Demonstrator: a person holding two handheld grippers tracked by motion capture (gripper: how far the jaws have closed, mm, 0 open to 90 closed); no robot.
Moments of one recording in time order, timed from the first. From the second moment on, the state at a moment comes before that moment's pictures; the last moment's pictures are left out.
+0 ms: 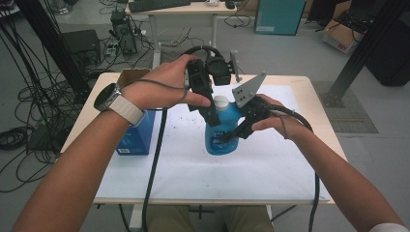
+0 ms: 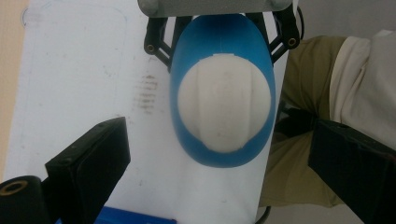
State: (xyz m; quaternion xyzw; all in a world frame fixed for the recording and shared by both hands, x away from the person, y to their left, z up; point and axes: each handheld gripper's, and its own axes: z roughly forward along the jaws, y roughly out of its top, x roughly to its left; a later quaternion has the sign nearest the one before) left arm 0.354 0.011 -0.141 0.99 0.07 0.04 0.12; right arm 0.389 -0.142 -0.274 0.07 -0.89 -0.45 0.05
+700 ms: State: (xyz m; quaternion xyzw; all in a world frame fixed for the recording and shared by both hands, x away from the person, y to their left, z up) left arm 0.355 0.010 -0.146 0.99 0.08 0.04 0.13; right arm 0.389 -0.139 -0.275 0.08 -0.89 -0.45 0.06
